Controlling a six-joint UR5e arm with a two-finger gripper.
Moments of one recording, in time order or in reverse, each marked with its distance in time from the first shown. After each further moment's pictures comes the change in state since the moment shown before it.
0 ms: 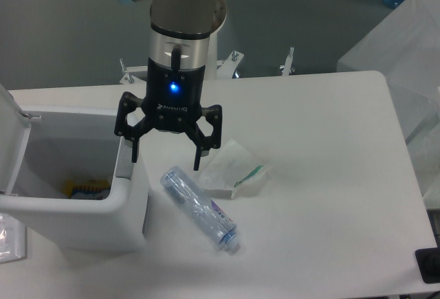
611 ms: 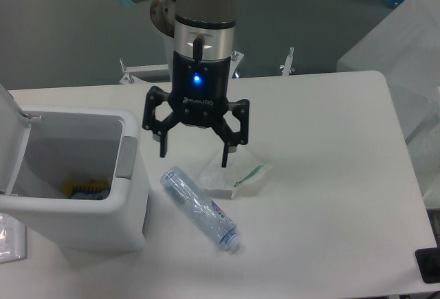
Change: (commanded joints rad) arm 0.045 -0.005 -0.001 -0.008 0.170 0.397
